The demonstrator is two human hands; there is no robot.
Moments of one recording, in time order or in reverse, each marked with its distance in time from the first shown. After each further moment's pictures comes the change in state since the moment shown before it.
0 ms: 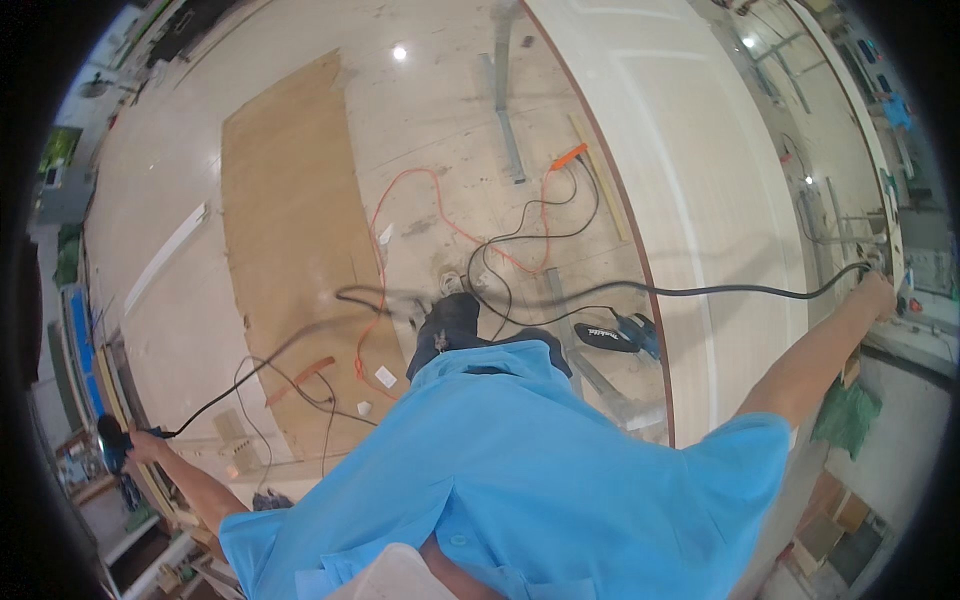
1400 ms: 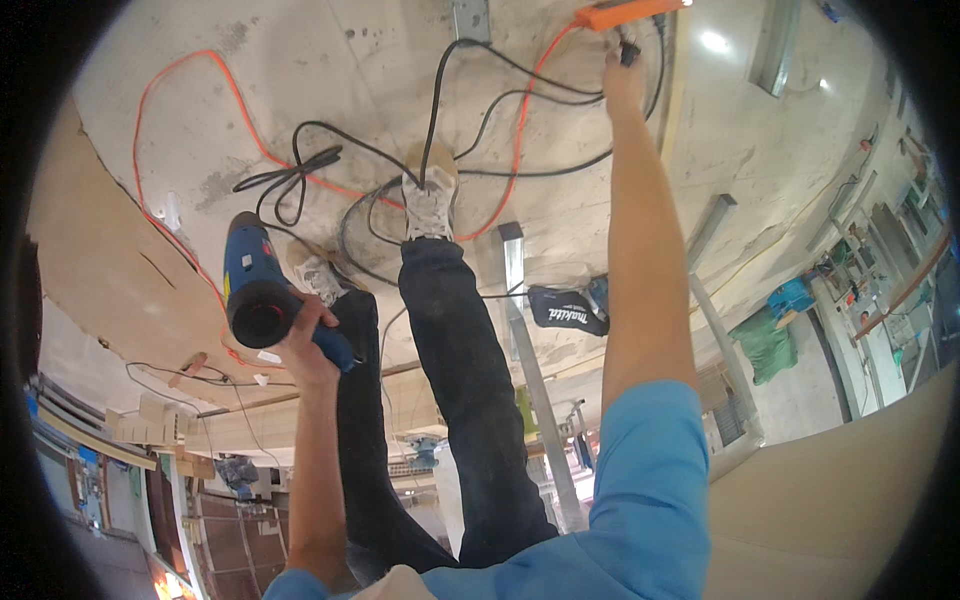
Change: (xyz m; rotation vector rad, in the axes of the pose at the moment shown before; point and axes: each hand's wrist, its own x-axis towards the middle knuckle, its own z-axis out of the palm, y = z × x) left_hand -1.013 0.084 0.200 -0.131 -1.688 -0.814; right_hand 0.151 -0.216 -1.136 2.806 -0.014 -0.294
